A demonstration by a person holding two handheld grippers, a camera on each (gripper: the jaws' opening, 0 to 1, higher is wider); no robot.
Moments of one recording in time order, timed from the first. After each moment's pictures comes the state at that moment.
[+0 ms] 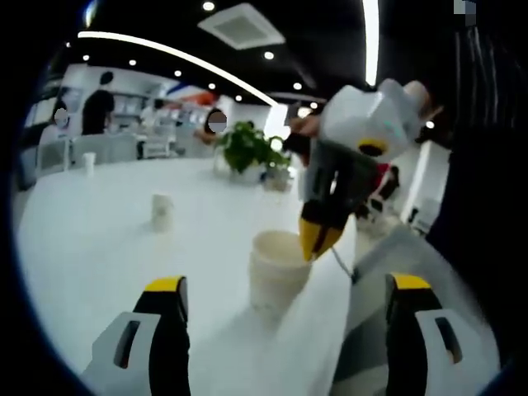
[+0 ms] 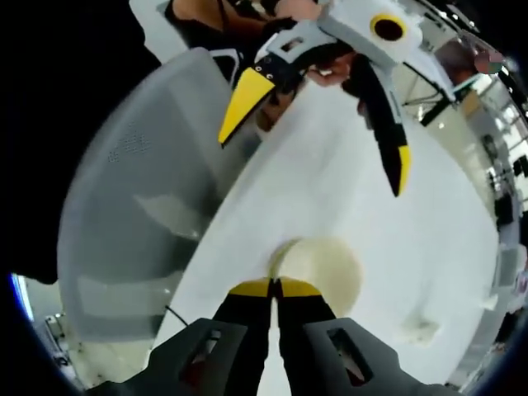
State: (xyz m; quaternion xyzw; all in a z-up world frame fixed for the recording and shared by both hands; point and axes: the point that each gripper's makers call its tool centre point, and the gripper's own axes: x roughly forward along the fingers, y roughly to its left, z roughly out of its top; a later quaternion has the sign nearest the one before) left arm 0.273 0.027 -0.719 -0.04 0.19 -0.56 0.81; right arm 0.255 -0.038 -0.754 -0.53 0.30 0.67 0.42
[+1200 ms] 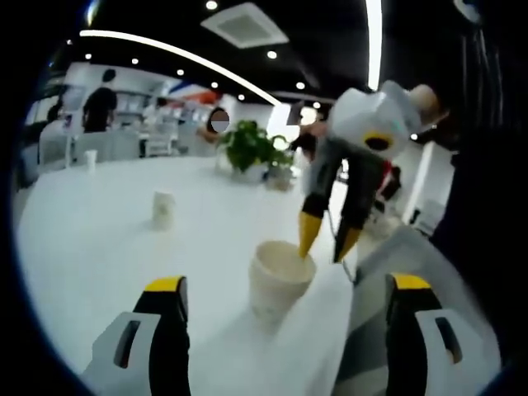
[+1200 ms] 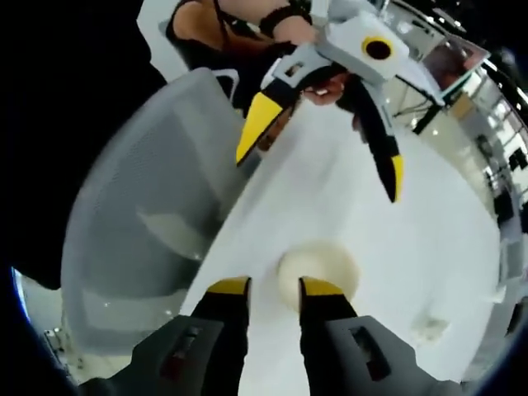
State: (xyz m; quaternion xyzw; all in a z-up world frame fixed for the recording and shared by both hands) left arm 0.276 0.023 -0.717 -0.04 0.20 -0.56 0.81; right arm 0.244 -0.042 -0.739 -0.47 0.29 0.69 0.46
